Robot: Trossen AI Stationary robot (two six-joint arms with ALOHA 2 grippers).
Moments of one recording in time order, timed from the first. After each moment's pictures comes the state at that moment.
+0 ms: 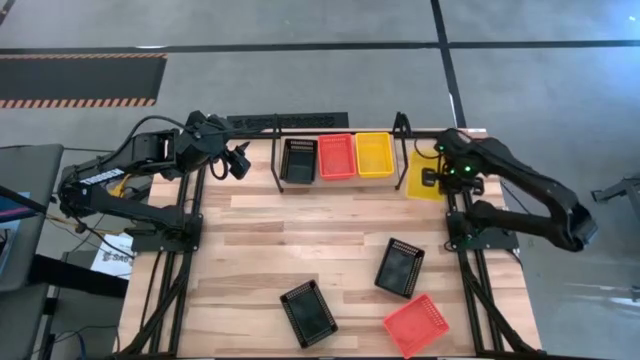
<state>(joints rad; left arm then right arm) 0.18 1.07 1.39 -1.04 -0.64 -0.25 -0.87 0.92 0.75 -1.26 -0.12 0.84</state>
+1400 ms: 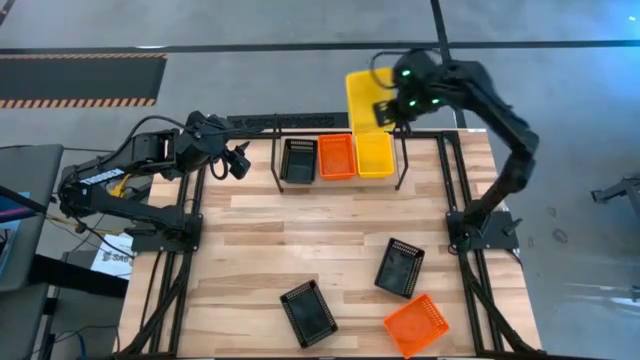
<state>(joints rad) 0.18 1.07 1.39 -1.04 -0.64 -0.25 -0.58 1.62 2.13 -1.44 0.03 0.59</state>
